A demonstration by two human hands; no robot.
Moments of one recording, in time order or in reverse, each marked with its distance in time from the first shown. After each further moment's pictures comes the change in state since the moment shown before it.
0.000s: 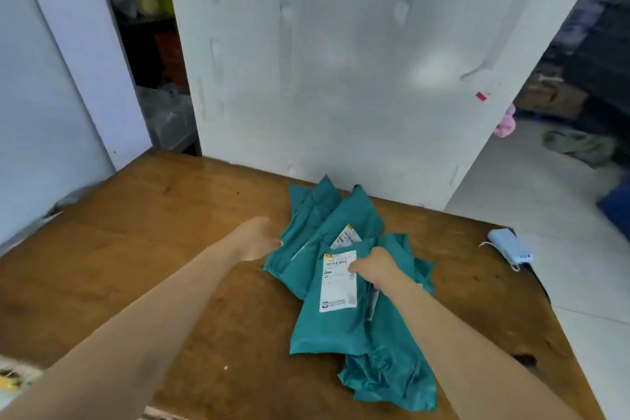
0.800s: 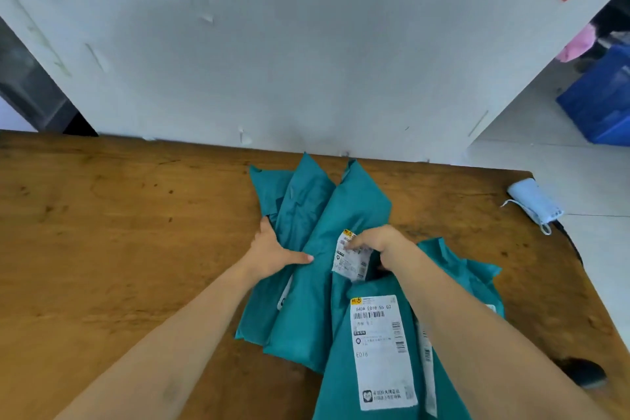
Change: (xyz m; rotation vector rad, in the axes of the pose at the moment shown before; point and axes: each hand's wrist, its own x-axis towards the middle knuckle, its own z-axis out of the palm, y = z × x) left_hand 0.218 -0.017 0.088 -0.437 -0.324 -0.089; right_hand 0.209 -0.002 0.018 0.367 -0.066 0.487
